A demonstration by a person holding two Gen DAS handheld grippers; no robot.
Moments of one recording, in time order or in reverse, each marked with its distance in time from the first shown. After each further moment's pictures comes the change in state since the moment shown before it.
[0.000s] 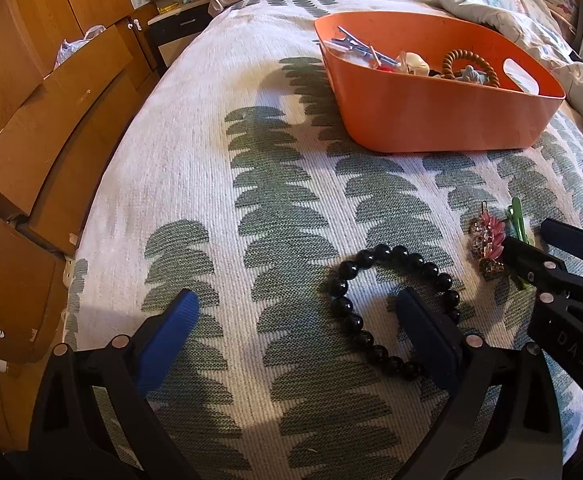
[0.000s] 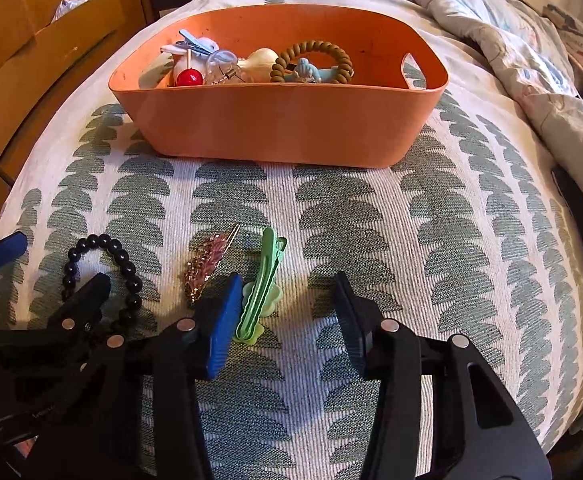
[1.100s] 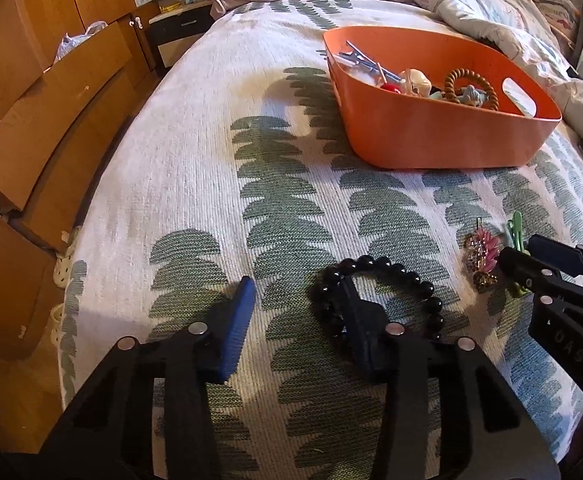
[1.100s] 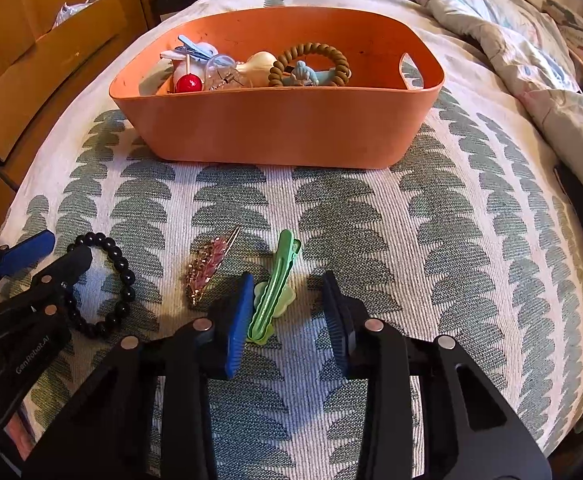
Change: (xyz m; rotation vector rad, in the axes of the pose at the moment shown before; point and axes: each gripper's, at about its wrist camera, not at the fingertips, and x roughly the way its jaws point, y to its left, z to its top) left arm -0.003 0.009 0.003 -0.034 -0.022 -0.044; right arm -0.001 -0.003 0.001 0.010 -0.005 0.019
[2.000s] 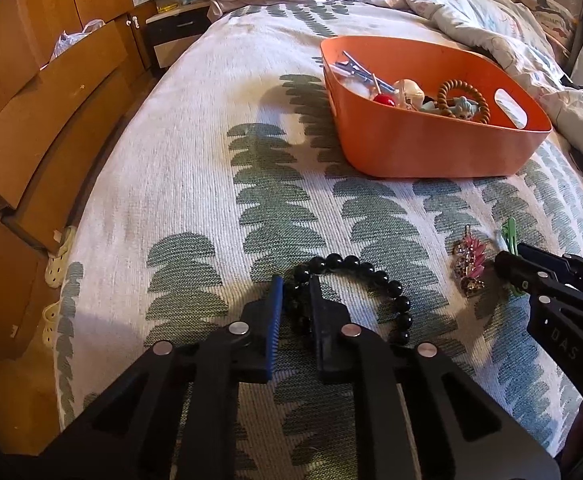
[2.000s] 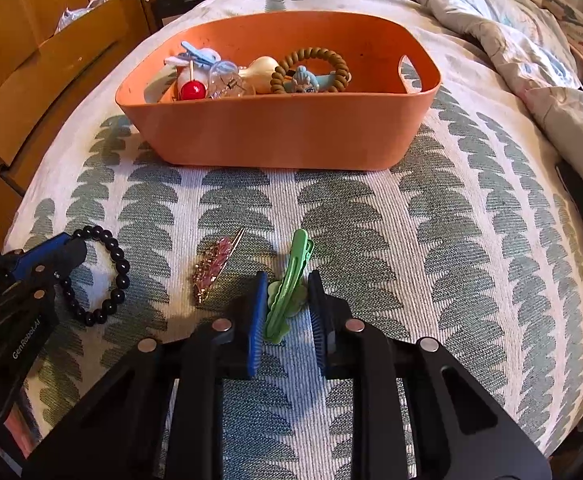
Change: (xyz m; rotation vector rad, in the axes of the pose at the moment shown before) left arm -0.008 0.000 0.000 -0.007 -0.014 -0.033; right arm -0.005 -0.003 0.000 0.016 -0.008 0.024
